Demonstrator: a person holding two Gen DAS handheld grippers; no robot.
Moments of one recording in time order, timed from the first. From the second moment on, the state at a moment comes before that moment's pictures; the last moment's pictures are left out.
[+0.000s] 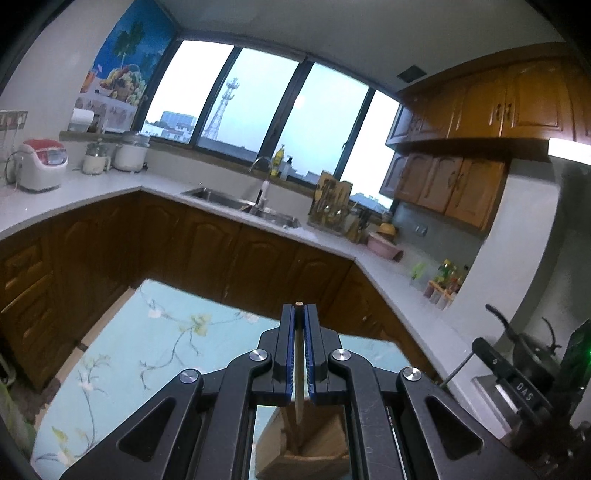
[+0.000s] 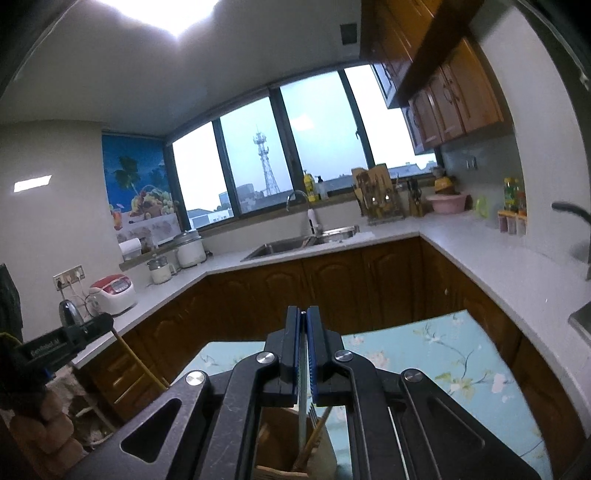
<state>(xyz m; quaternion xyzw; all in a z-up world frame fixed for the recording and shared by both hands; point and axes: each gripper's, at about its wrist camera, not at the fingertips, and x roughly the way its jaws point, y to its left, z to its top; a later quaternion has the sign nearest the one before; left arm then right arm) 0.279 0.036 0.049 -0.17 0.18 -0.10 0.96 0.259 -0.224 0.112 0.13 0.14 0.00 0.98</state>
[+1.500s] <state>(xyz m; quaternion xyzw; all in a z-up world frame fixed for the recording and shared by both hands) 0.319 0.027 0.032 -0.15 0.26 -0.10 0.95 0.271 -0.228 0.060 0.17 0.21 -0.01 0.96</state>
